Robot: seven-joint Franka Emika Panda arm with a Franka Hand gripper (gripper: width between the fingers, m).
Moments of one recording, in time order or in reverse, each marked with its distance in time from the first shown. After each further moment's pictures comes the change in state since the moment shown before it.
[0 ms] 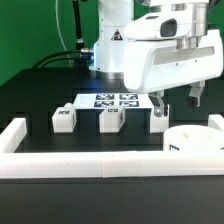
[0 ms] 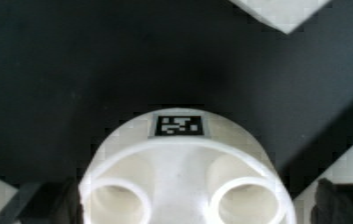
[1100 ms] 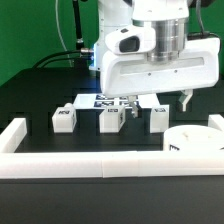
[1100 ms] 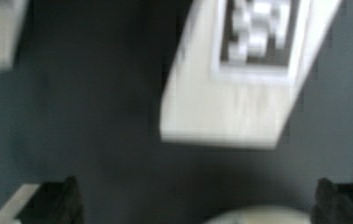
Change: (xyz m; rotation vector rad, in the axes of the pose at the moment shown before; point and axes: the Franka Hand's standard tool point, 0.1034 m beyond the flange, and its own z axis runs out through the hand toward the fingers) arm -0.049 -0.001 0.009 0.110 -0.311 0.510
